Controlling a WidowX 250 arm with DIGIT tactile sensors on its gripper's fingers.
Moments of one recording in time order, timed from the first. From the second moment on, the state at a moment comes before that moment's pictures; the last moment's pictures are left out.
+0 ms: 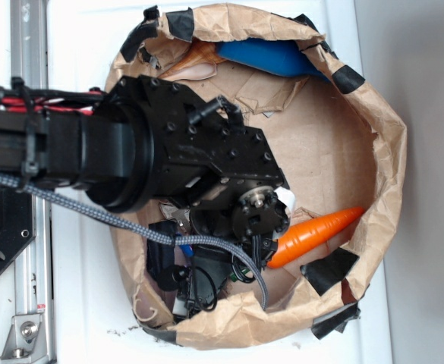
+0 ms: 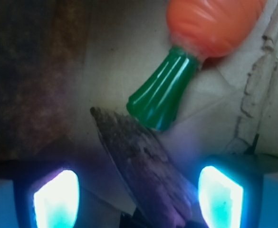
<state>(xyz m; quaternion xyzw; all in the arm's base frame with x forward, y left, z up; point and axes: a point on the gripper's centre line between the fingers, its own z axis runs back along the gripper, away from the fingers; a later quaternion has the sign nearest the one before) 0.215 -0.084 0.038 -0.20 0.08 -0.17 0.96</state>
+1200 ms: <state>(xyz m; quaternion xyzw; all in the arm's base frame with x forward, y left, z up) 0.242 -0.047 0.021 -0.06 0.07 -0.12 0.99</state>
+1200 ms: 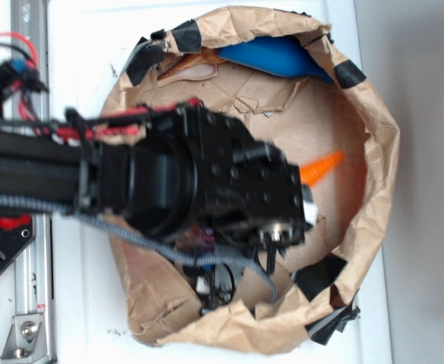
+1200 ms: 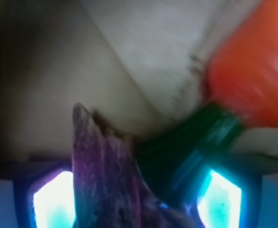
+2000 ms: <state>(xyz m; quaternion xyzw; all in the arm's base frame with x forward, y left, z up) 0.240 -0.061 0.036 -0.09 0.04 -0.10 0.99</state>
